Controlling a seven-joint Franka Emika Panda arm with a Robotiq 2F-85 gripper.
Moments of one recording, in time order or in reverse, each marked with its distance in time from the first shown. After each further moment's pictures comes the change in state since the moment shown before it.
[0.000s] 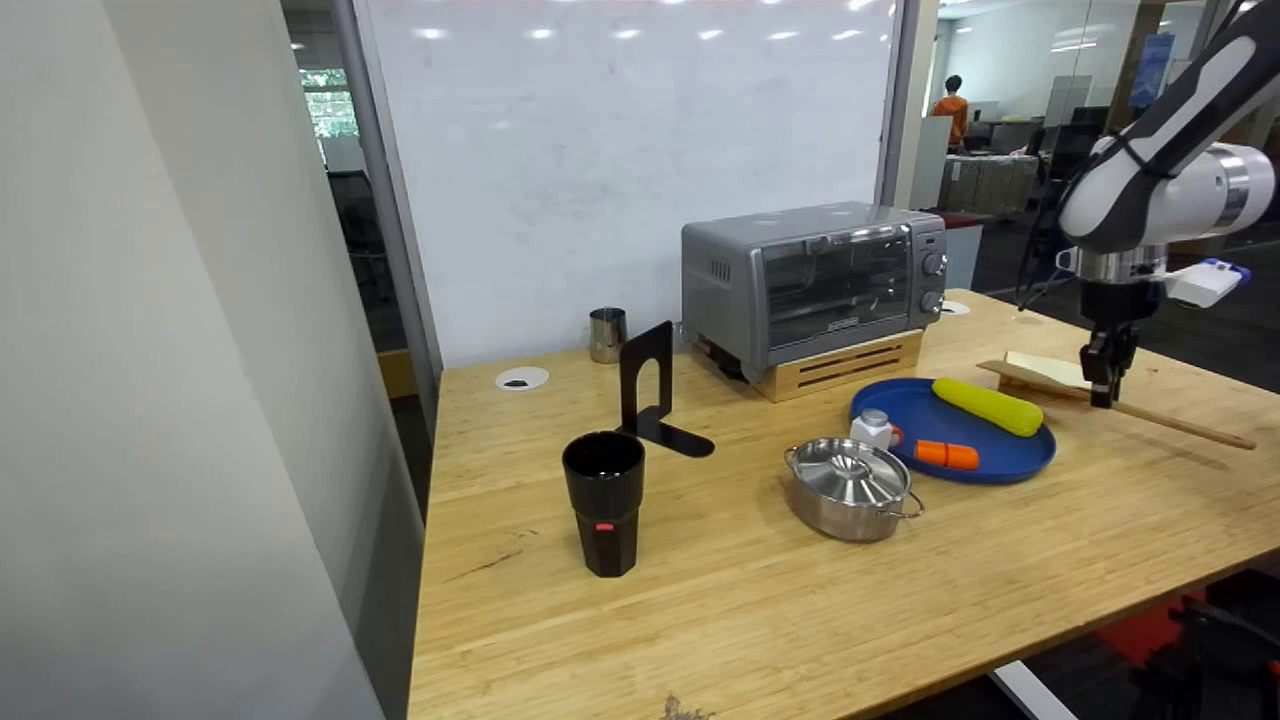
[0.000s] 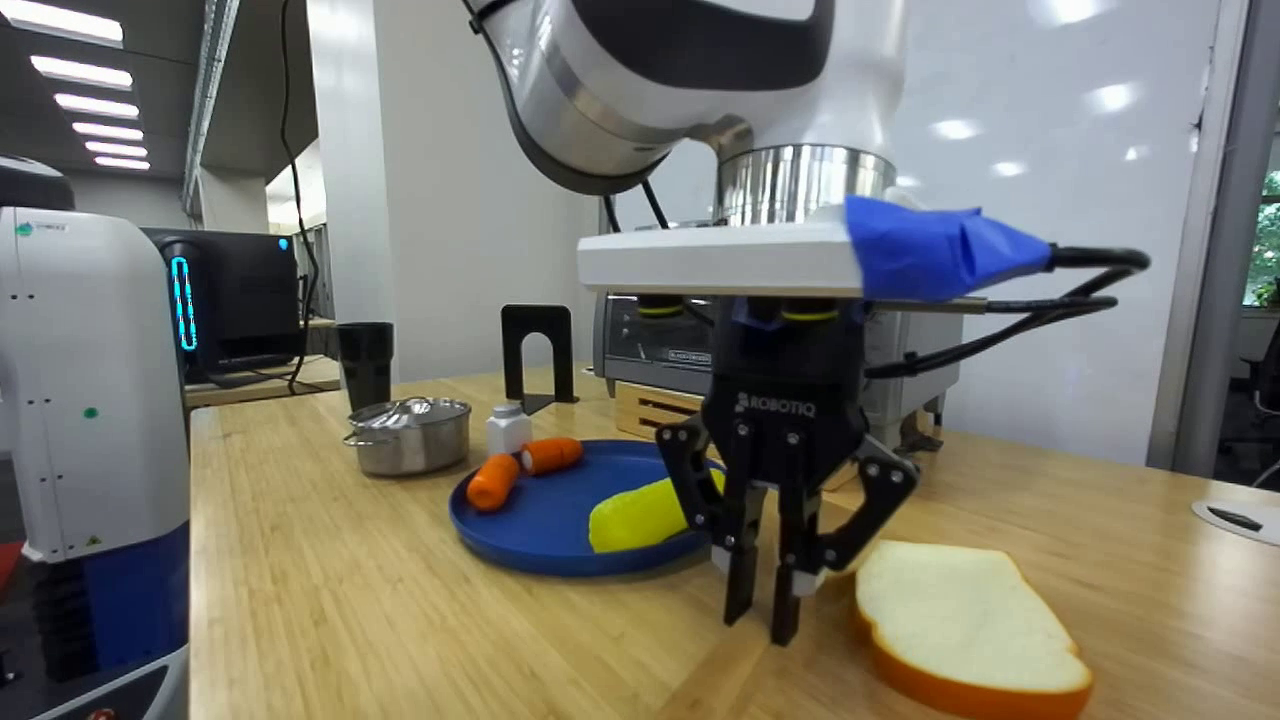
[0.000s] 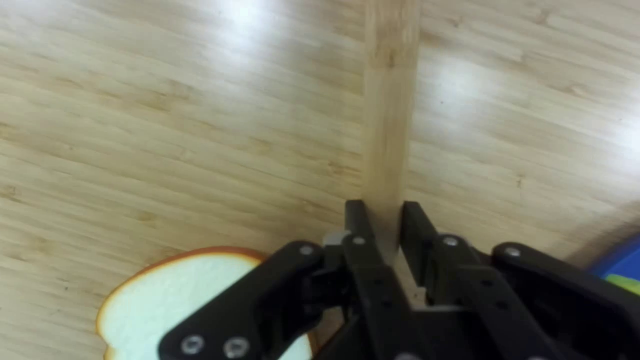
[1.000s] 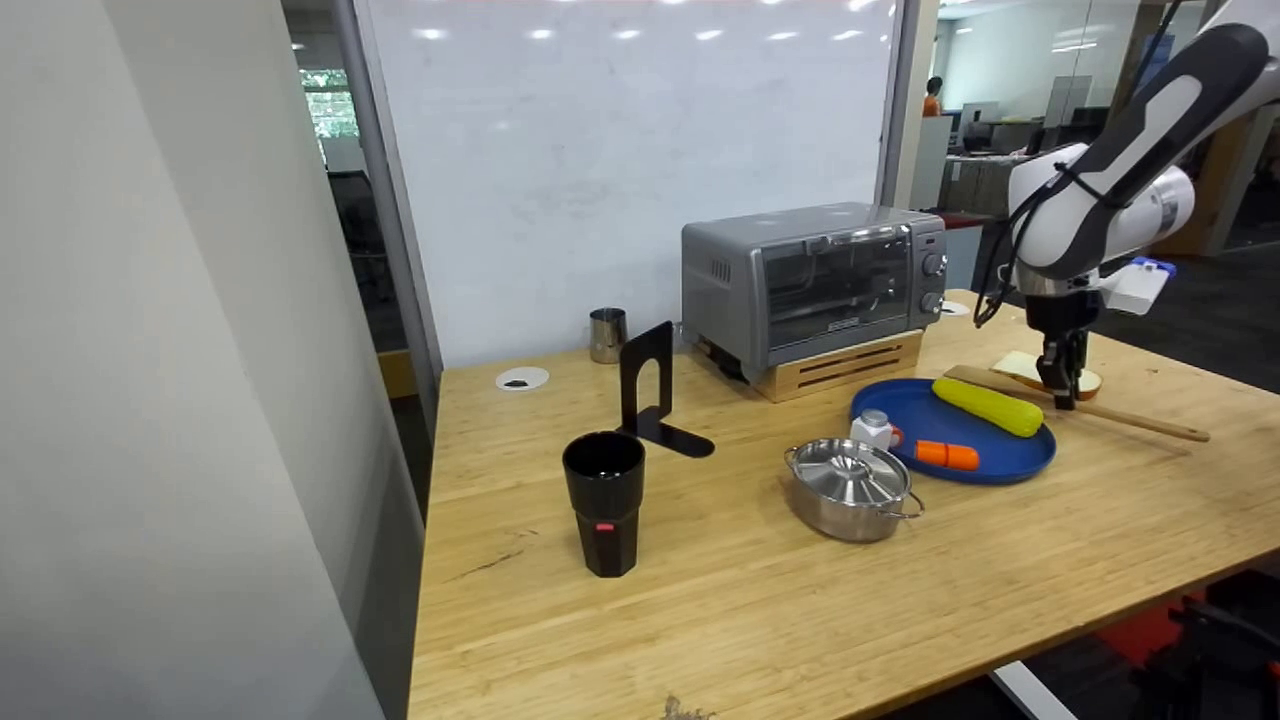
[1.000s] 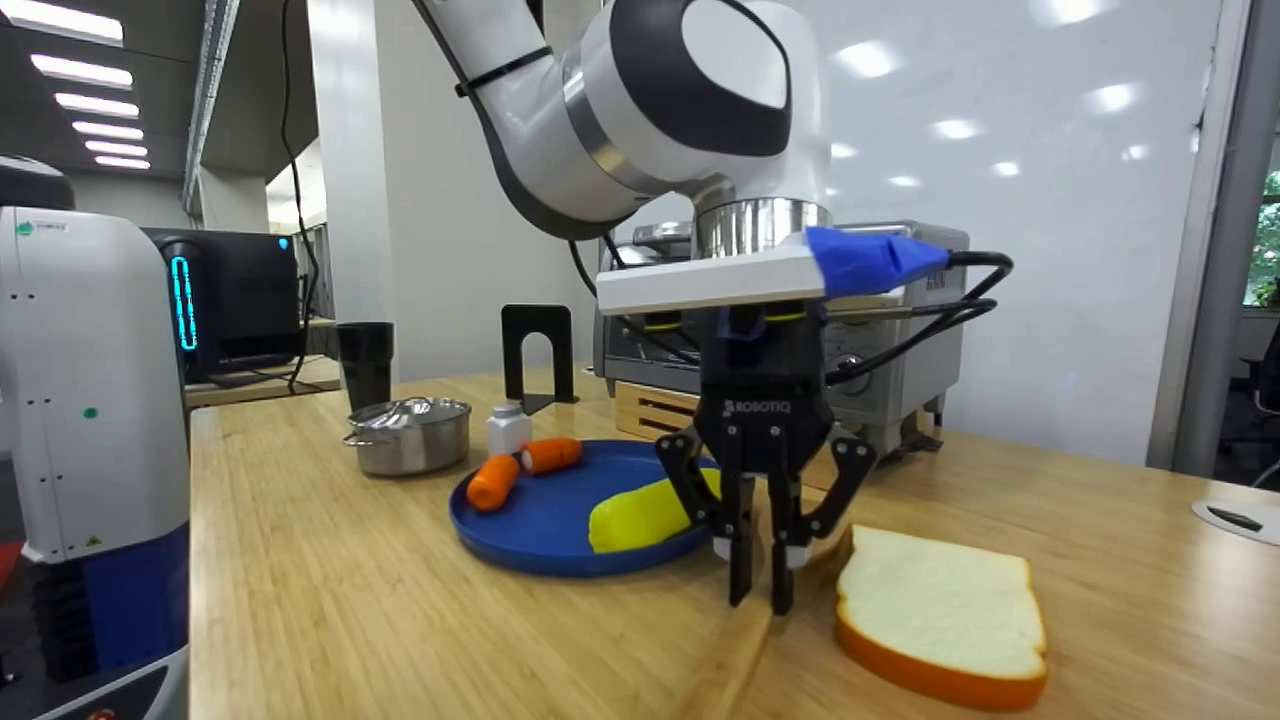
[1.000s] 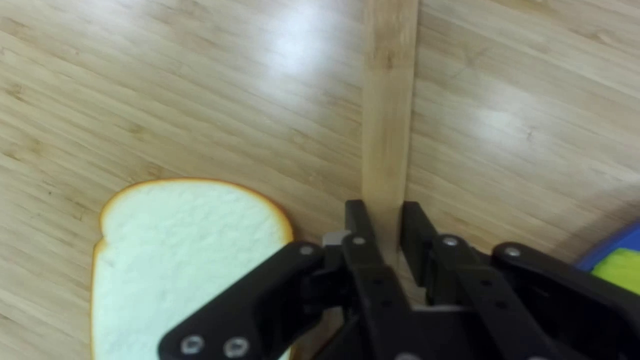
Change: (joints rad) arm 0.018 0.082 0.092 0.085 -0.200 -0.024 0.168
